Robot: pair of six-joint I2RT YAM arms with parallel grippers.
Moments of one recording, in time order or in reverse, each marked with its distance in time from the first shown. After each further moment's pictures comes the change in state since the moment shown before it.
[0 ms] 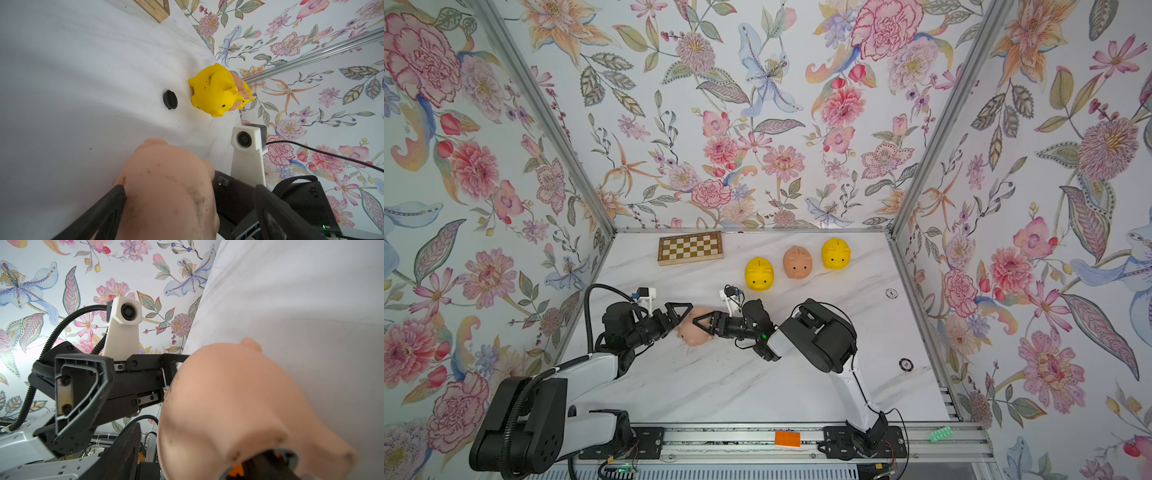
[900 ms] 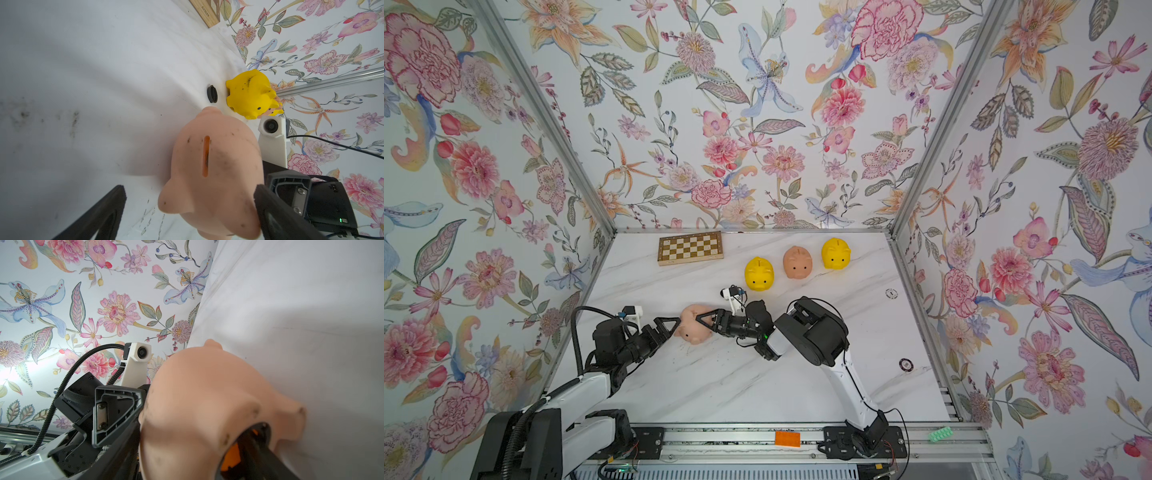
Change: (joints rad) left arm 0.107 -0.167 -0.151 -0.117 -0.067 0.027; right arm -0.037 0.106 0.031 0.126 -0.021 0.081
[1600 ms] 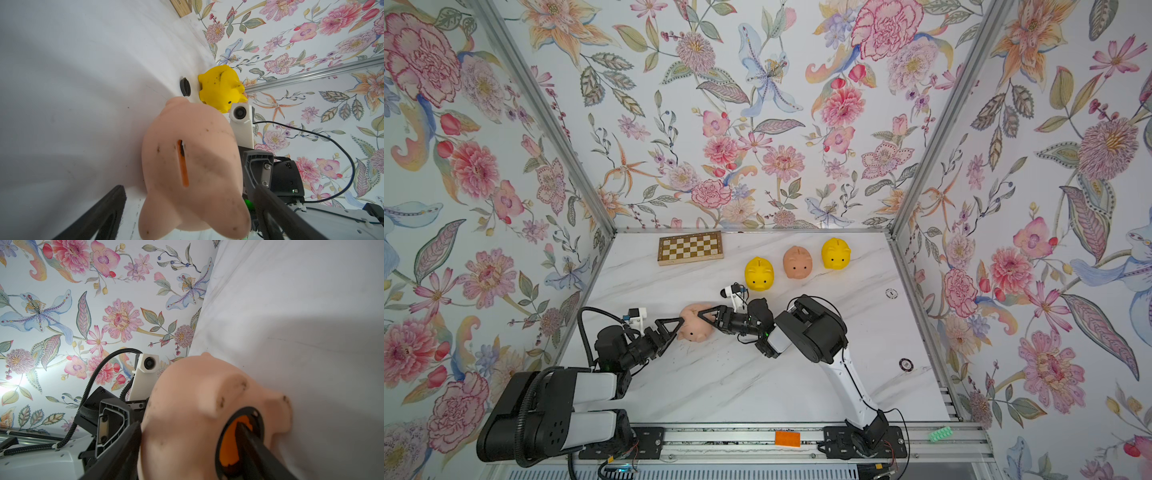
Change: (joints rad) left arm 0.001 0.226 -0.094 0.480 0.148 -0.181; right arm -0.019 0.020 0.021 0.020 -0.013 0.034
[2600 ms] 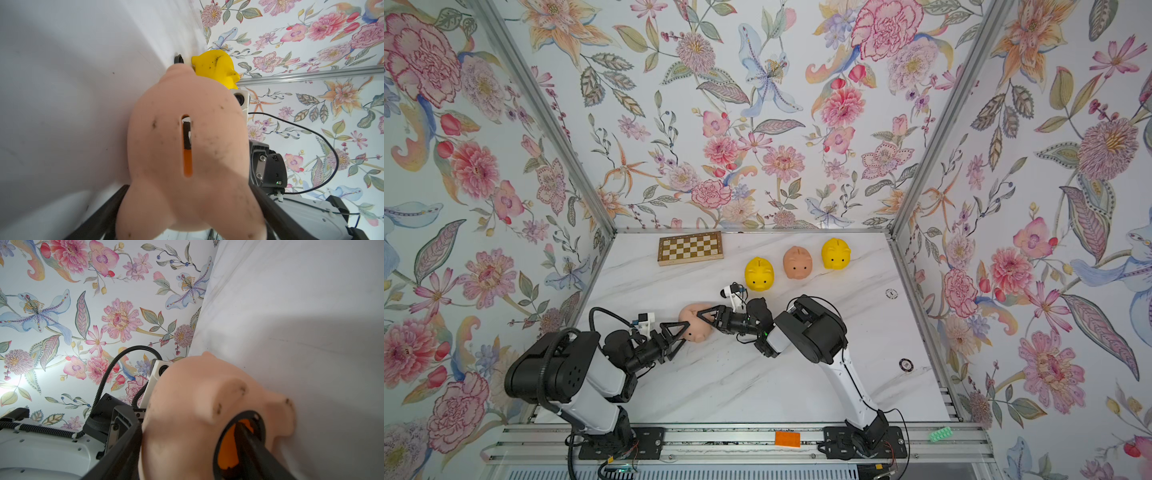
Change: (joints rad) left arm -0.059 0.376 -0.036 0.491 0.064 -0.235; right arm 0.005 0.000 0.013 -0.018 0.006 0.000
